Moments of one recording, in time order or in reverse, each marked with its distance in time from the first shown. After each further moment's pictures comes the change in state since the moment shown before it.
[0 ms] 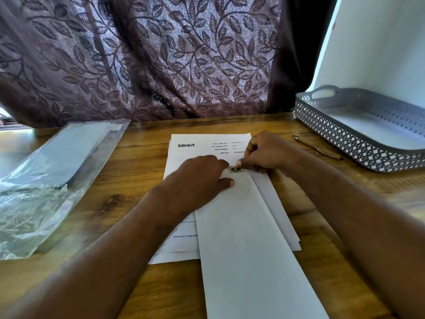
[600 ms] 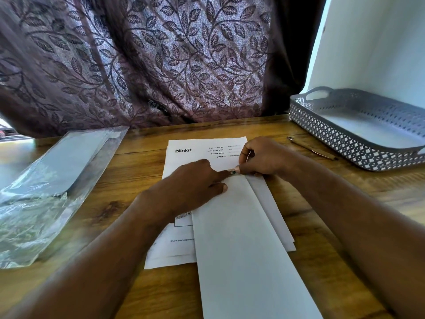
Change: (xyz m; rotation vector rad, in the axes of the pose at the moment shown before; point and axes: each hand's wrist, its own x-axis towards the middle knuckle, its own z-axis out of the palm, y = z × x) left_hand 0.002 -0.011 -0.001 0.021 -0.088 0.102; right_hand -0.008 0.007 -0.004 0.000 -0.032 -0.062
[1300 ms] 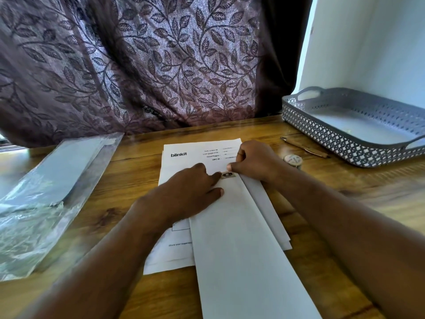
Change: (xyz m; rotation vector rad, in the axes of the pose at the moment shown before) left_hand 0.004 -0.005 0.011 0.092 -0.034 -0.002; right_hand -0.004 -0.003 0.014 -0.119 0.191 -0.022
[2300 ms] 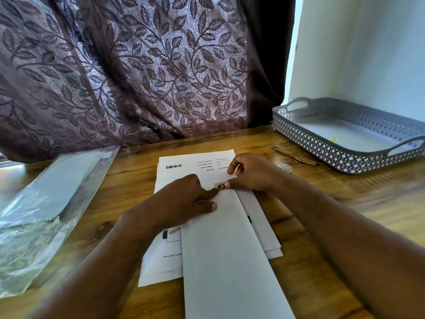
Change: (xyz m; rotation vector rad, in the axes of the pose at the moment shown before) left_hand -0.015 0.006 -0.022 -0.220 -0.060 0.014; right_hand -0.008 0.012 -0.011 0.117 -0.123 0.011
